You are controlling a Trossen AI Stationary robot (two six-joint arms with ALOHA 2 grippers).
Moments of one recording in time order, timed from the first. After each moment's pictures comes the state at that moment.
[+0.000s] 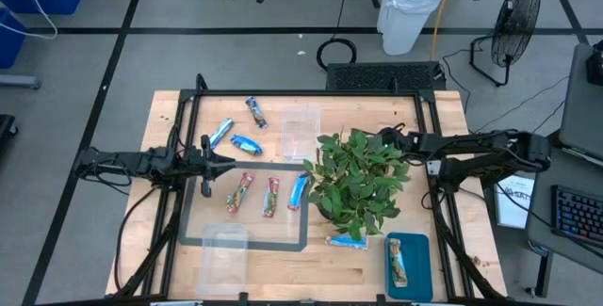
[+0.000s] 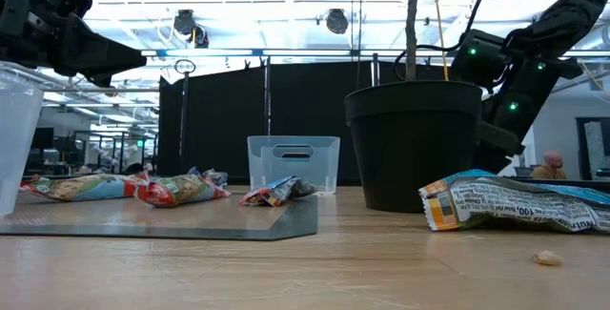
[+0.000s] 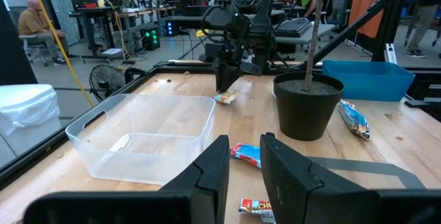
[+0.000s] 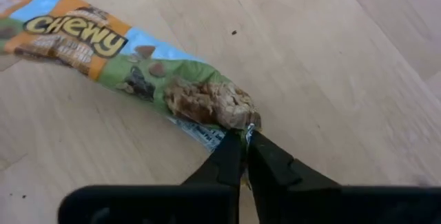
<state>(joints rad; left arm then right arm) -0.12 0.03 0.06 -0.10 -0.24 0.00 -0.38 1.20 0.34 -0.27 0.08 0.18</state>
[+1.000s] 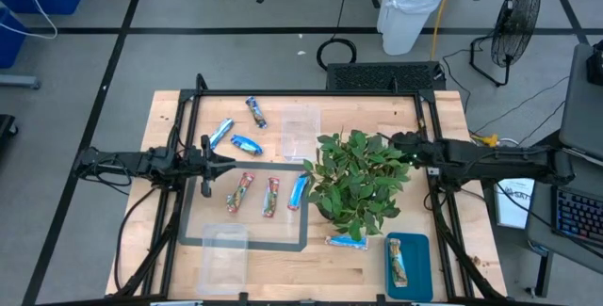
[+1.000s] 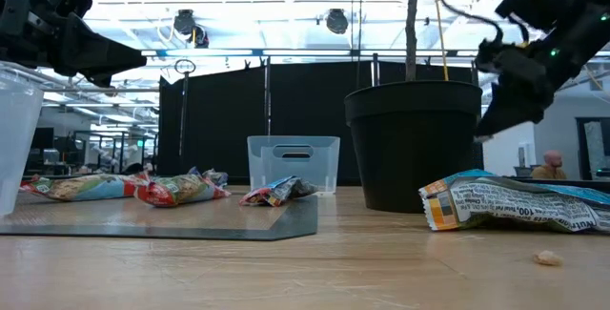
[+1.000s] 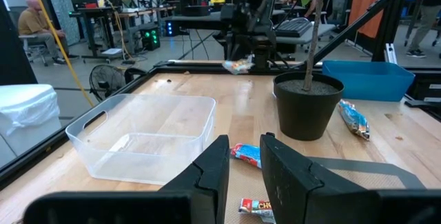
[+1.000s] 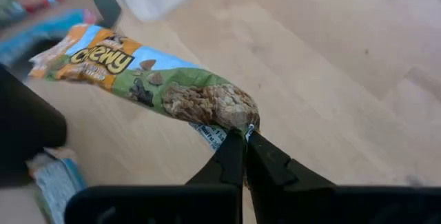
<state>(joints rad) -0.12 0.03 0.06 -0.10 -0.24 0.00 -0.17 0.63 0.34 -0.48 0.21 0.45</state>
